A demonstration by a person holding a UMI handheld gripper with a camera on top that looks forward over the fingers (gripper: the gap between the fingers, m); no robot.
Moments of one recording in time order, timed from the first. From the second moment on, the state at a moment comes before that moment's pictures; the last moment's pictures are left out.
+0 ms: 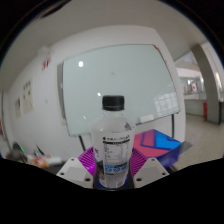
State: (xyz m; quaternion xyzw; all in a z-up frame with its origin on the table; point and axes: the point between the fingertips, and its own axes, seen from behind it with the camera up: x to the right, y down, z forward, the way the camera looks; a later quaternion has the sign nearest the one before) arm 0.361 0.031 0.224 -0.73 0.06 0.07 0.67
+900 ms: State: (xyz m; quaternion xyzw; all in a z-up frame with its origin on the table) arm 0.403 -0.043 0.077 -0.85 0.03 -0.05 0.53
